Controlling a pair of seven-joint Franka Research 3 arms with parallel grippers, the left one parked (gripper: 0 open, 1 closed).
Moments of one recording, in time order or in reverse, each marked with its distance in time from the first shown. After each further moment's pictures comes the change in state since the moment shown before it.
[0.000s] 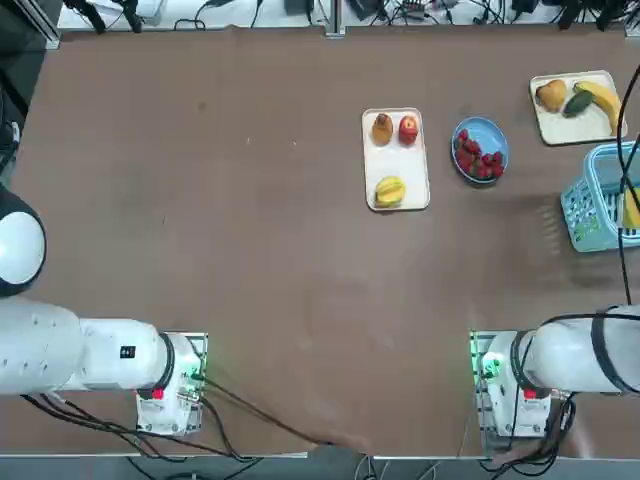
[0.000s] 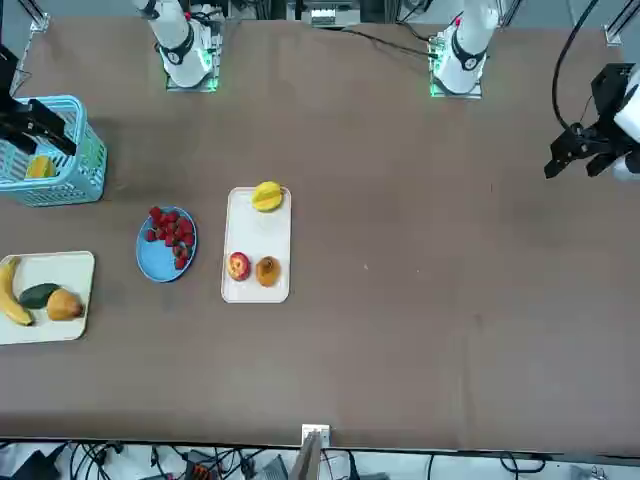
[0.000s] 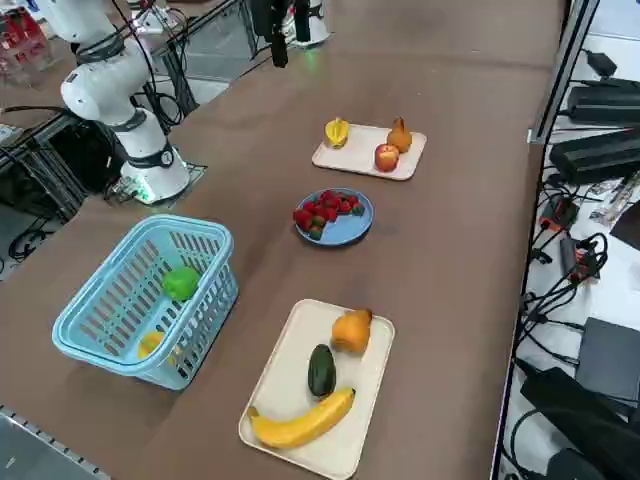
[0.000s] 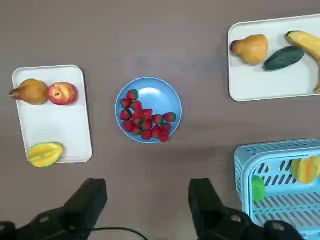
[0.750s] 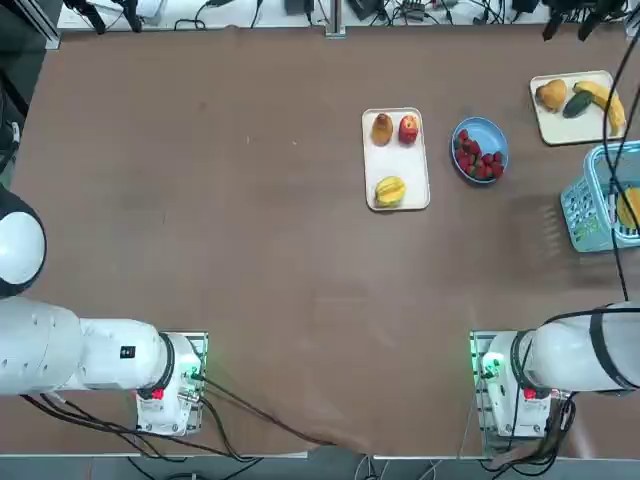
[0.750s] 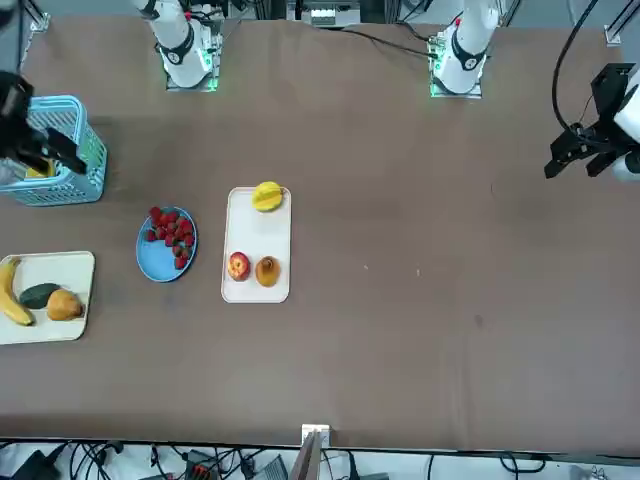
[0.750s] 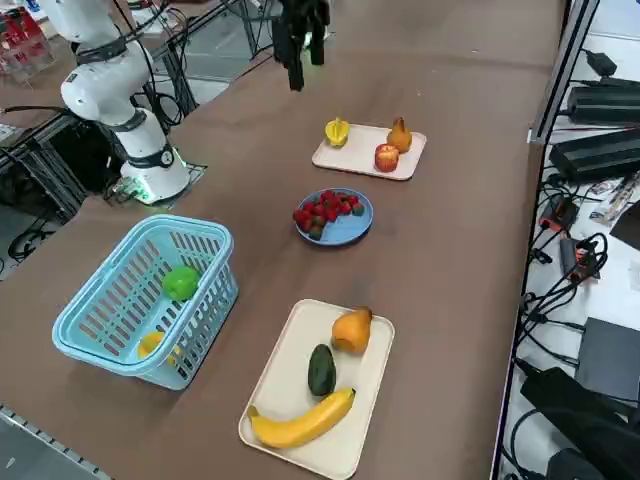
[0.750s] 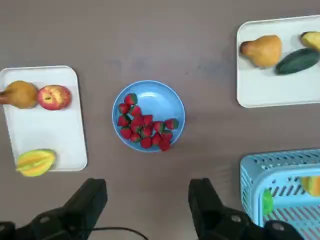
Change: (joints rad) arm 0.003 0.070 0.015 -0.083 0.000 0.128 0.000
